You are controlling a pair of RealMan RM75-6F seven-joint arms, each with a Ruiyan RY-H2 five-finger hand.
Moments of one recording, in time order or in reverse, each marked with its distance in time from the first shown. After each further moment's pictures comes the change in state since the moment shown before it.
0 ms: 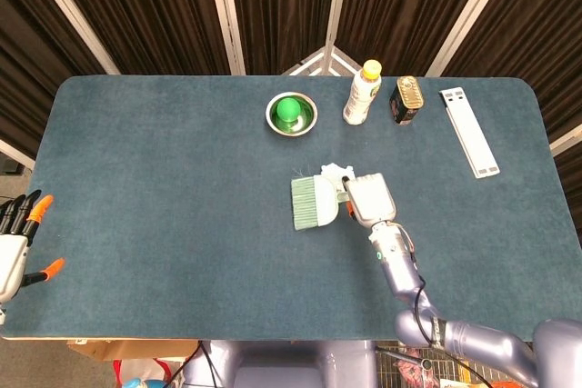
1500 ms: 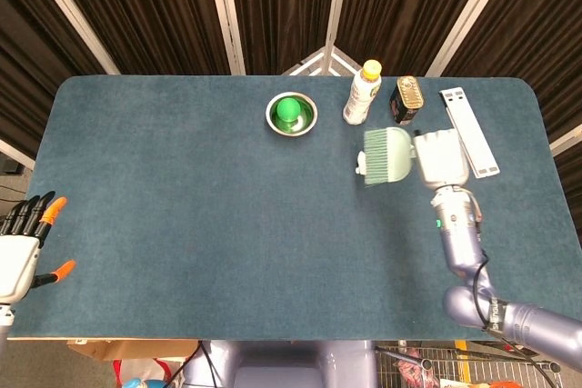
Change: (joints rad) left arm -0.011 -0.009 0.015 -0.014 0.043 0.001 -0.004; right arm 0.037 0.359 0.002 -0.206 0.159 0.102 -0.250
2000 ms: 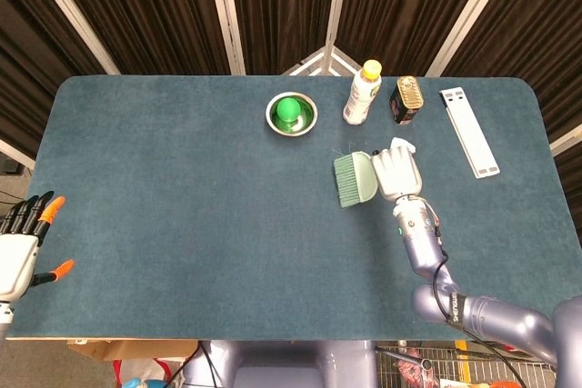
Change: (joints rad) left arm -0.006 0.008 -0.005 0.005 -0.033 -0.026 -0.016; right arm 0.088 -0.186 -0.082 0.194 0.030 -0.077 -0.041
